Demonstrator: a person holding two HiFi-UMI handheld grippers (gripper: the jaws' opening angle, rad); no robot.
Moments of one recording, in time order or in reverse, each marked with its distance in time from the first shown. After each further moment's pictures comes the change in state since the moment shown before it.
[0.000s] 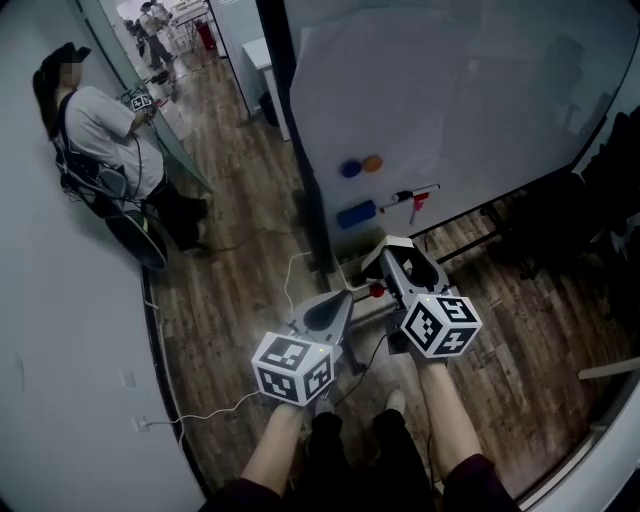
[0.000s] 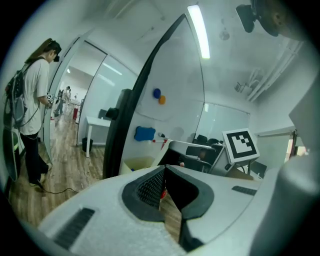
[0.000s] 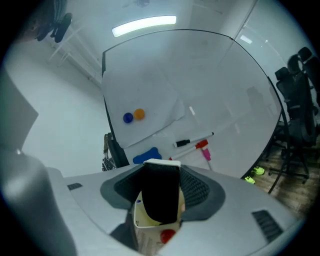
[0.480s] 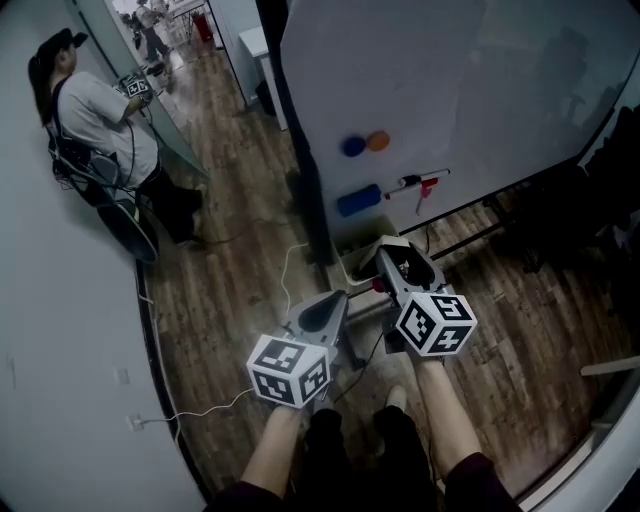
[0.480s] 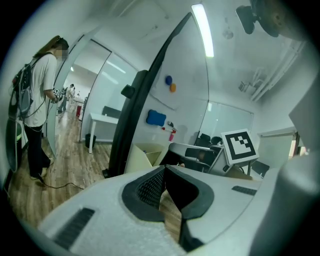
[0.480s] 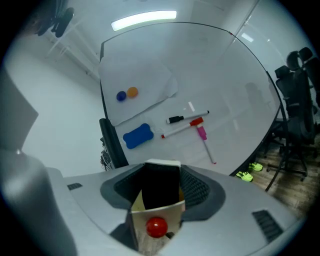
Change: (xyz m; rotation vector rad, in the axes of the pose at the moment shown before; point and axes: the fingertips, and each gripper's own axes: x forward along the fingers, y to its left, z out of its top) left arm 0.012 0.029 -0.043 -0.027 0.009 0.024; right arm 0.019 -0.020 -0.053 -0.010 0.042 -0.020
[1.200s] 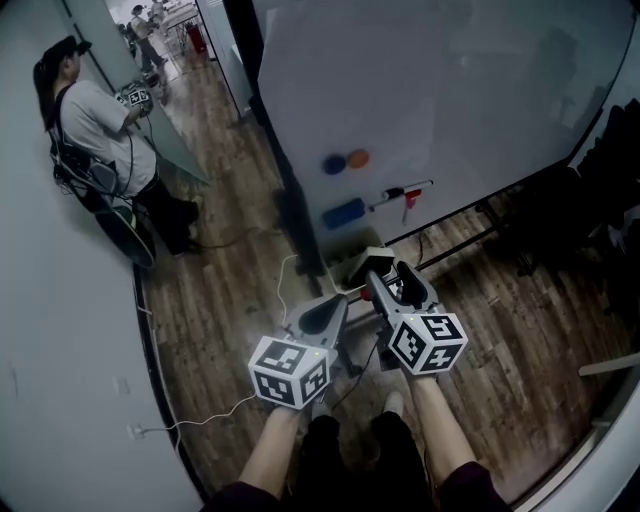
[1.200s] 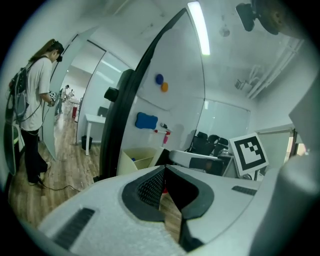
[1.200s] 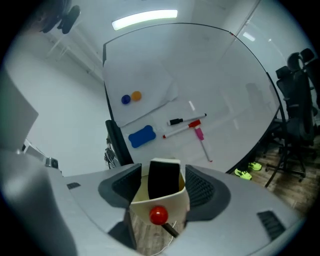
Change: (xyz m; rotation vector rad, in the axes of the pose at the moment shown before) left arm 0.013 -0.019 0.014 0.036 0.016 -0.027; right arm -0.022 0.002 -0.001 -0.008 0.020 0.009
